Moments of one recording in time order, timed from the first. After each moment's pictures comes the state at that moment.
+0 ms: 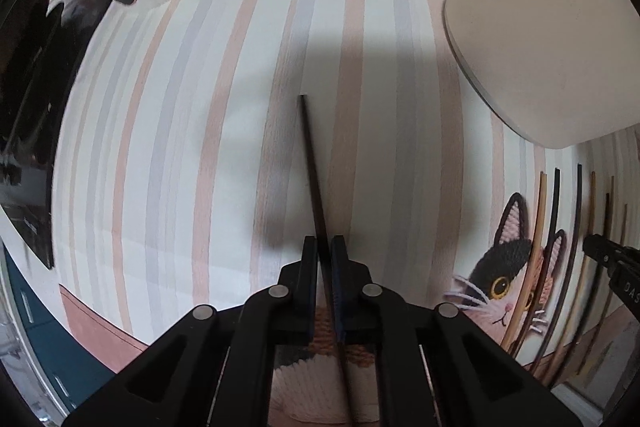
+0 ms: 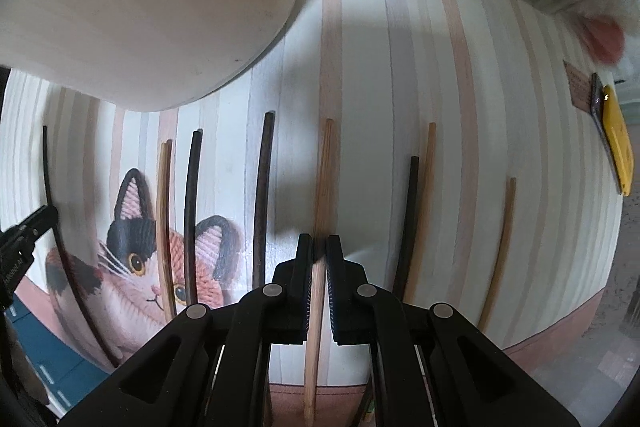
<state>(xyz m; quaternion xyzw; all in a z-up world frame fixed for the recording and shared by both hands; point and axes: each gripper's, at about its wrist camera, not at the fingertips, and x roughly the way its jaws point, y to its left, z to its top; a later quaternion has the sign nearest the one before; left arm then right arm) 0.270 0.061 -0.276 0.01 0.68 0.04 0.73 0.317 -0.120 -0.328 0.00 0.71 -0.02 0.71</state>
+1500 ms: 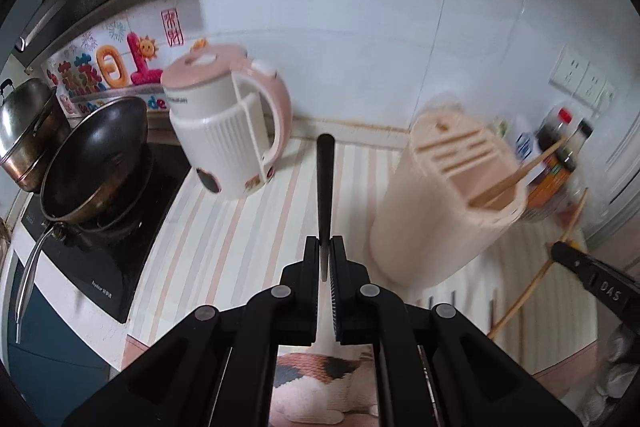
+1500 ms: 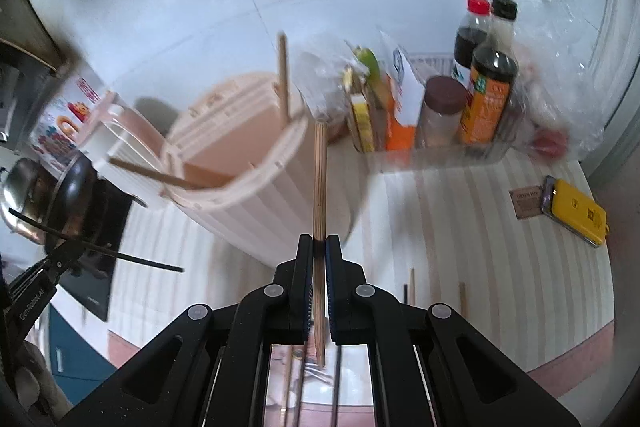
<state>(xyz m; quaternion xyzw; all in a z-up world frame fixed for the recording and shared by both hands) 0.223 0.053 -0.060 -0.03 0.44 0.03 0.90 0.266 -0.145 -0.111 0.11 0.47 0.05 0.87</state>
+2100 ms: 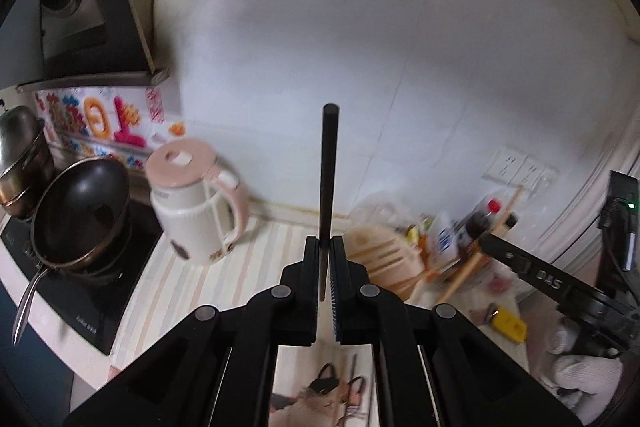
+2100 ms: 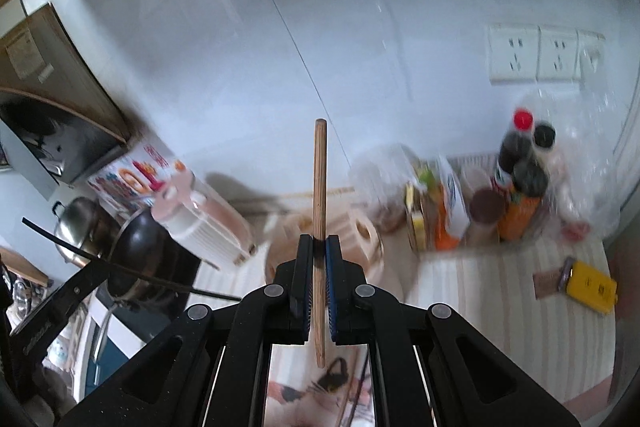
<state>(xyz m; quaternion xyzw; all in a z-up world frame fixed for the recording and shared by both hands) 0.226 0.039 0.063 -0.09 0.36 -0.02 0.93 0.300 -0.142 0.016 0.15 0.39 0.13 0.90</state>
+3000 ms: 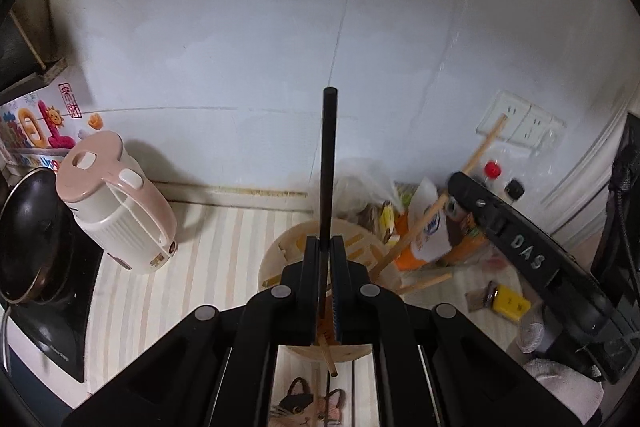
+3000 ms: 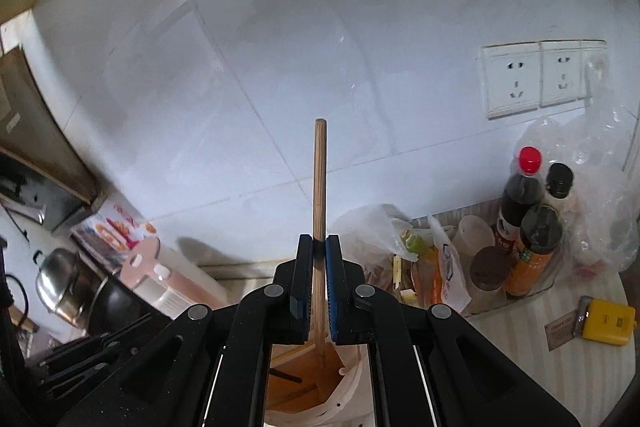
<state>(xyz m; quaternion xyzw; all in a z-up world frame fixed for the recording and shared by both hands) 0.323 -0.036 -0.003 -0.05 0.44 -0.08 0.89 0.373 -0.155 -0.017 0.17 0.33 0.09 0.92</state>
